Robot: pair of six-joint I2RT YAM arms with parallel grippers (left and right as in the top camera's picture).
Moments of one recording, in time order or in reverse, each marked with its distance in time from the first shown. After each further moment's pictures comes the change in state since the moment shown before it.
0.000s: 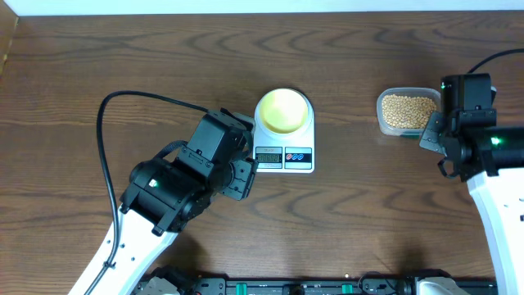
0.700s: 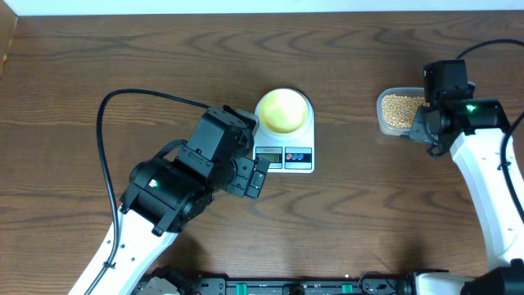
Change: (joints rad) left arm 0.000 0.000 0.000 0.045 0.008 0.013; right arm -0.013 0.195 0.001 0.078 0.002 -0.024
